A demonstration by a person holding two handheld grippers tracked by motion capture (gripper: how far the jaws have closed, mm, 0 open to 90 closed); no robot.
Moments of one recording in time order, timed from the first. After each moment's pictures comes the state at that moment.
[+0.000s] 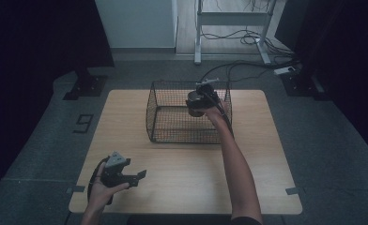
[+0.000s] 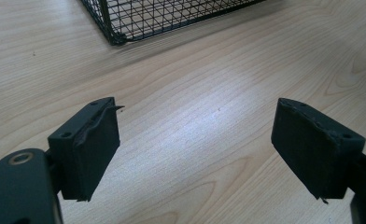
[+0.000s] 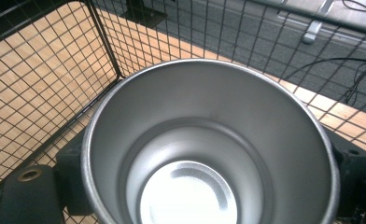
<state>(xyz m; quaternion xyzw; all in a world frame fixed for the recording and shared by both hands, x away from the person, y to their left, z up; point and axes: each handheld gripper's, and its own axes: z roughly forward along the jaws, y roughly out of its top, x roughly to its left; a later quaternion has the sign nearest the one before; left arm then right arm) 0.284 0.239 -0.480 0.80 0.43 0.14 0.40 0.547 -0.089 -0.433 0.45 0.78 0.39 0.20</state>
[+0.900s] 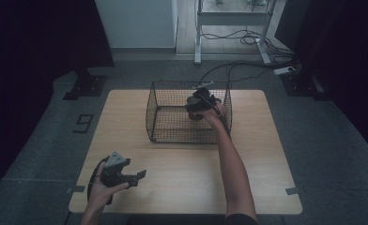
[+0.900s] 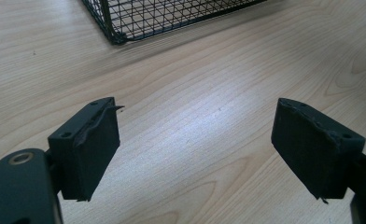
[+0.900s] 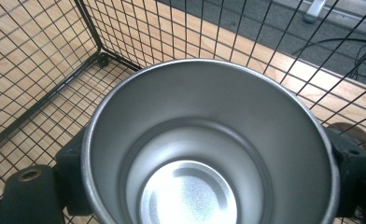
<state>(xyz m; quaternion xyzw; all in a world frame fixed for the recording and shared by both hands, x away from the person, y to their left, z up) 0.284 0.240 -0.481 0.80 0.43 0.13 0.40 0.564 -0.082 -0.462 0.45 0.80 0.35 0.19</state>
